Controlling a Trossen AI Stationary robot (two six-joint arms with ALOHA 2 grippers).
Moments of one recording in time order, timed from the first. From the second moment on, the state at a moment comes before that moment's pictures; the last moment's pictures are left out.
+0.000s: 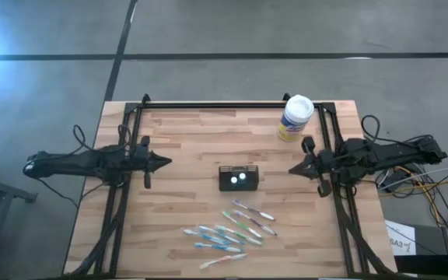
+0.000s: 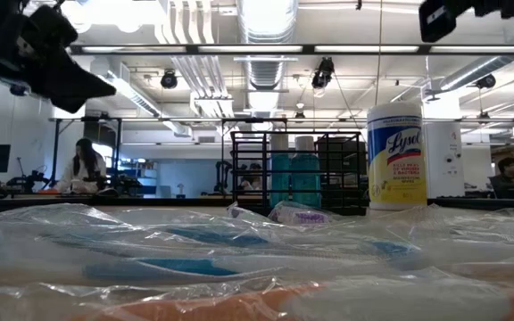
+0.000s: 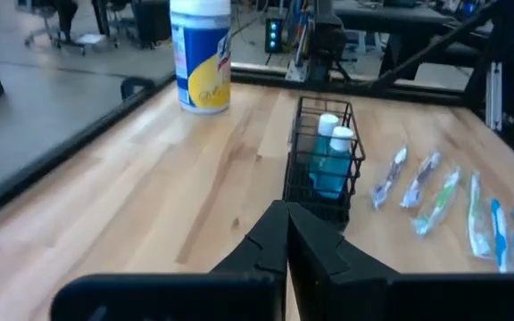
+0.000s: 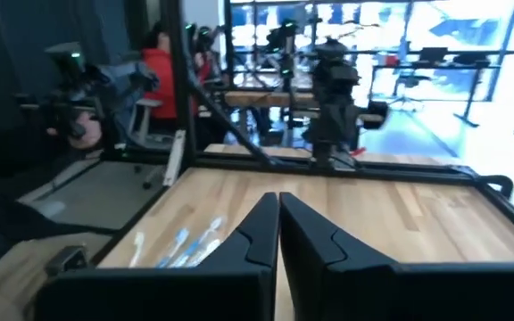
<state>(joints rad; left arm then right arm) -0.02 0.25 0.22 -0.25 -0.19 -0.10 0.15 0.48 0.42 0.03 -0.06 0.04</state>
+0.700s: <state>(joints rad) -0.02 0.02 0.21 -0.23 -0.18 -0.17 0.12 0.14 0.12 0.19 -0.08 0.06</state>
